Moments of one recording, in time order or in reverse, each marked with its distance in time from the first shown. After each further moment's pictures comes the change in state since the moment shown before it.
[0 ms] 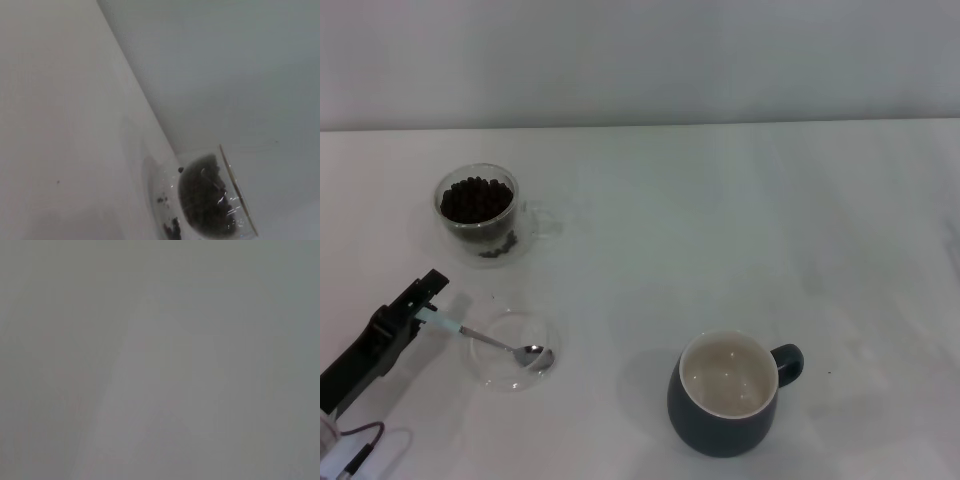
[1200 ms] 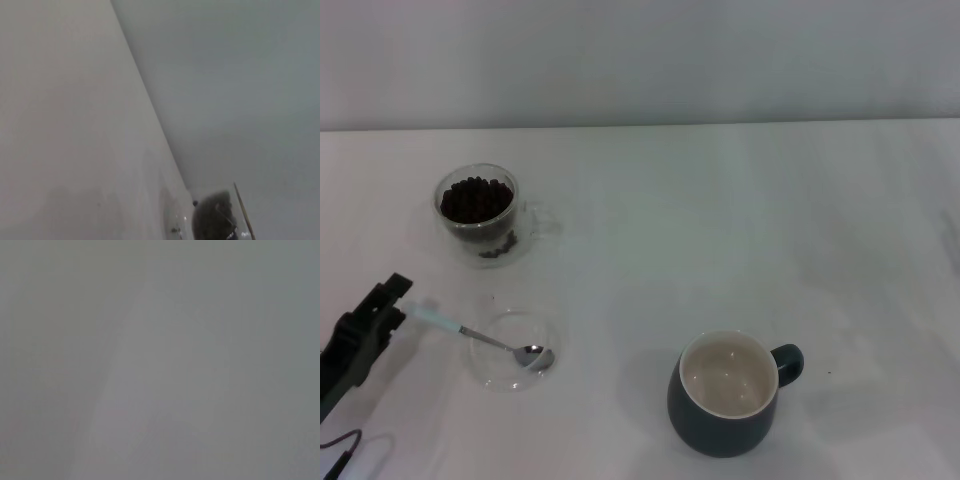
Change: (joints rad) left arm 0.036 0.002 -0.003 -0.018 -0.086 0.023 -0.028; right arm 0.018 0.000 0.005 -0.012 0.006 0.032 0.002
